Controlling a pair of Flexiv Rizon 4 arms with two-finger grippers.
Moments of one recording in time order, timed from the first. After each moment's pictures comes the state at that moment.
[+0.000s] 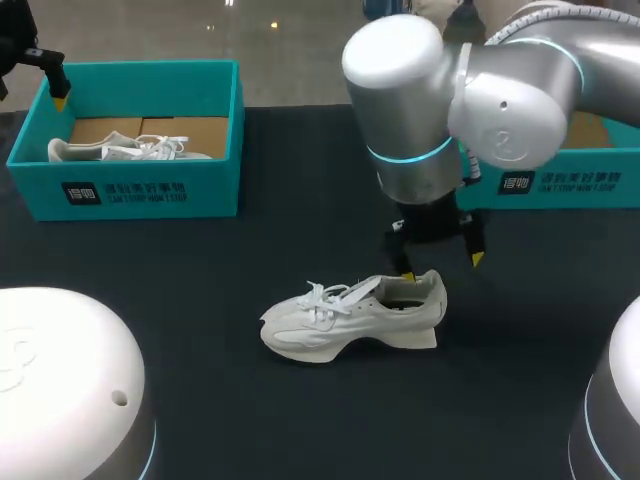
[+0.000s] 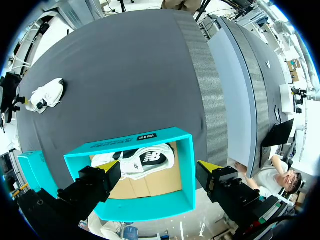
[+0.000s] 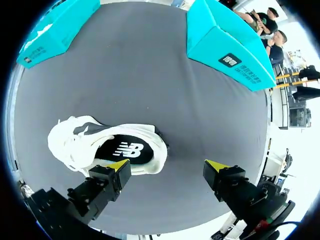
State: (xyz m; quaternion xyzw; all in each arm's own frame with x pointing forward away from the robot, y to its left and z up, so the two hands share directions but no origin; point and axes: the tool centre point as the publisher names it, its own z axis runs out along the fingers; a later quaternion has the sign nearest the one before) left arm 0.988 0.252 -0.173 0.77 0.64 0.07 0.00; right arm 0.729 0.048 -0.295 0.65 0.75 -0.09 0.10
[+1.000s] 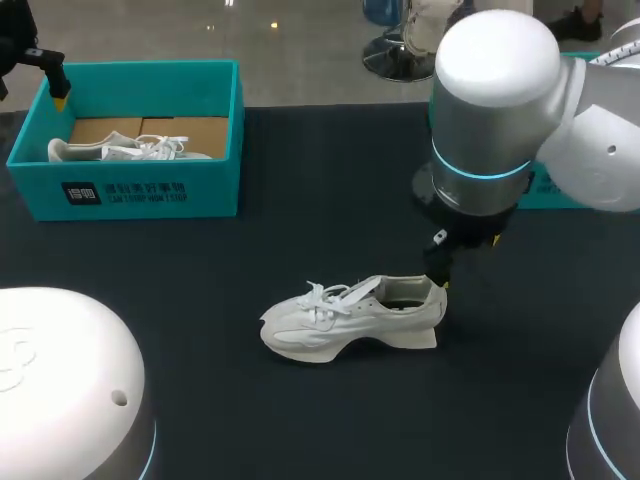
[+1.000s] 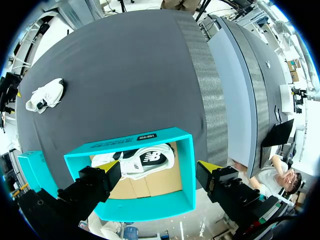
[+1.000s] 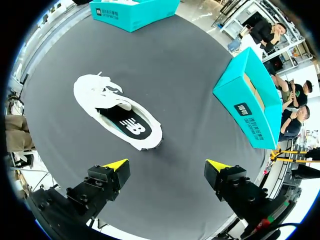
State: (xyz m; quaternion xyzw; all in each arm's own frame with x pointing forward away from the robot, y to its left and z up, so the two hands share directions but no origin) left arm 0.988 0.252 -0.173 0.77 0.64 0.07 0.00; right arm 0.714 0.021 -0.259 0.43 0.89 -0.02 0.12
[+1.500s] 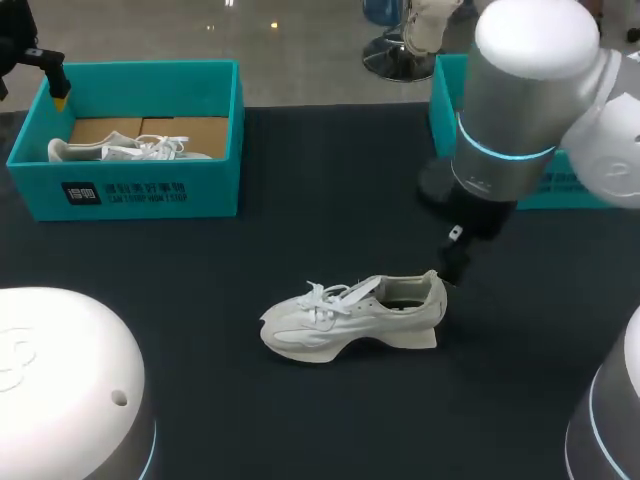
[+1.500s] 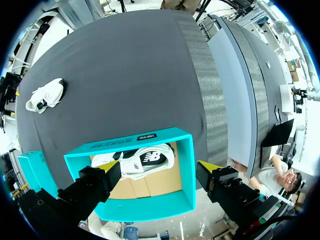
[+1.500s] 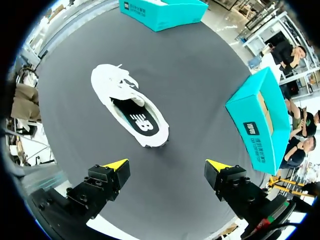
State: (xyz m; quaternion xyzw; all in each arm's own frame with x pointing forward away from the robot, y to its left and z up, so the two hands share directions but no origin) left arm 0.988 0.252 -0.173 0.77 0.64 0.07 0.00; right arm 0.717 0.017 -0.255 0.31 0.95 0.01 0.08
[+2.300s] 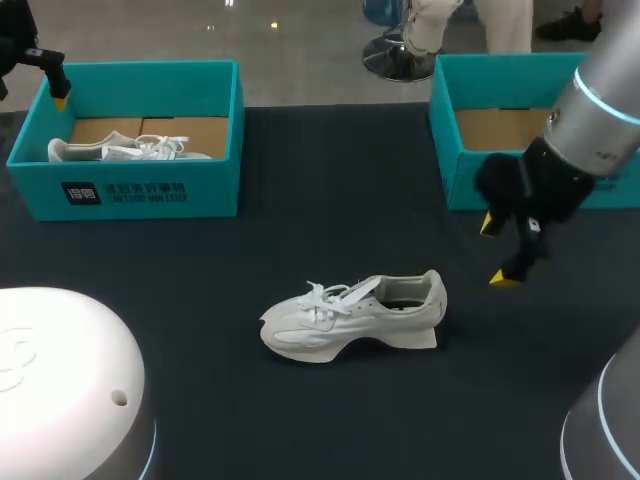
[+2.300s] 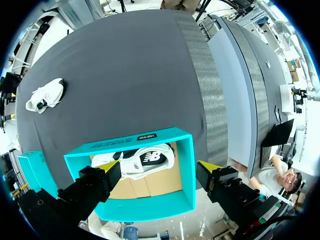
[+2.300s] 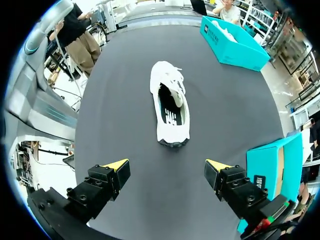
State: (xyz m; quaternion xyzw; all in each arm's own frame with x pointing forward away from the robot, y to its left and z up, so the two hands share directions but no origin) left arm 0.988 0.252 -0.173 0.77 0.64 0.07 0.00; right arm 0.721 -0.018 -0.254 0.04 0.99 0.15 0.00
